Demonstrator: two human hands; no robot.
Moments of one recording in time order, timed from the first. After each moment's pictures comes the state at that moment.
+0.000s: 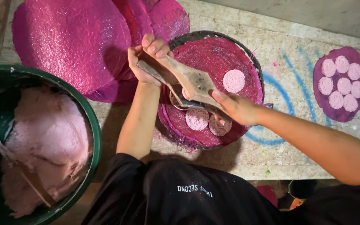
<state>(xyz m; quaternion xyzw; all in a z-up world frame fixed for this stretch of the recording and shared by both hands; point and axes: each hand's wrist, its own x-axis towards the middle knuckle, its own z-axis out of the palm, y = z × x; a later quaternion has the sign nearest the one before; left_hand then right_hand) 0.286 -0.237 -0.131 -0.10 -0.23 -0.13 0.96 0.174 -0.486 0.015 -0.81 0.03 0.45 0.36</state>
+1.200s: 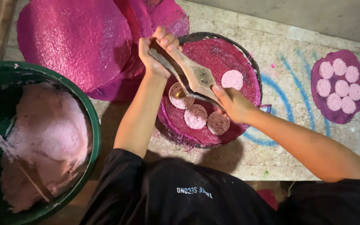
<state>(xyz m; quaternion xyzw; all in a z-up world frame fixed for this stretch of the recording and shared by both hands) 0.304 -0.254 -0.116 0.03 -0.11 -0.14 0.98 0.168 -0.486 -0.002 -0.84 0.09 0.32 0.42</state>
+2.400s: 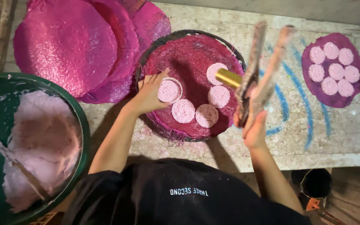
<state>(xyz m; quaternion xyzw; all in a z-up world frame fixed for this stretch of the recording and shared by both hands) 0.194 -0.231 -0.080 0.89 -0.27 -0.12 0.35 0.031 -0.559 -0.052 -0.65 0.07 -0.06 0.76</state>
